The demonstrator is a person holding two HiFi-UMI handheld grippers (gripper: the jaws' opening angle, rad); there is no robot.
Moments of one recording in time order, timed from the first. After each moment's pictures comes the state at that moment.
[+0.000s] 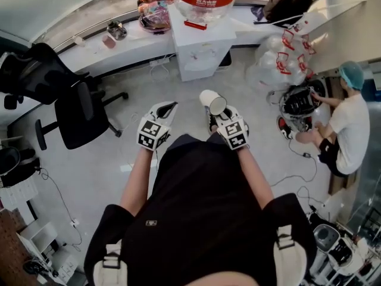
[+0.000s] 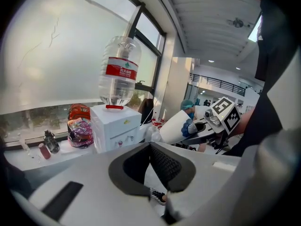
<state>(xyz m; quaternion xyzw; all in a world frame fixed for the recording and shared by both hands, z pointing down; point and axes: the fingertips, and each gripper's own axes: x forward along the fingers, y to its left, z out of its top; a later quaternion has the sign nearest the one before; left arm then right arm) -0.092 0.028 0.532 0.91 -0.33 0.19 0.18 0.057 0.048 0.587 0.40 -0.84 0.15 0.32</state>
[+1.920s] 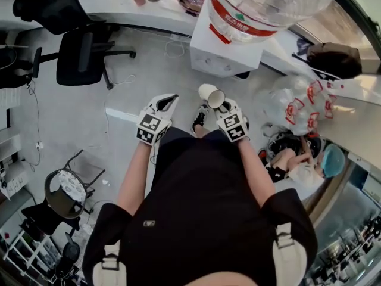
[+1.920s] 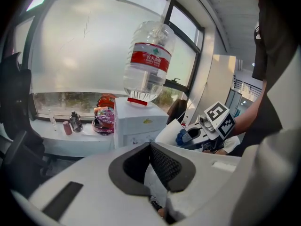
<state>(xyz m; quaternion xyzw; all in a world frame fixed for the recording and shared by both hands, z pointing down) -0.036 -0.053 0.565 0.79 -0.52 0.18 0.27 0.101 -0.087 0.658 0.14 -0.90 0.13 0.39</state>
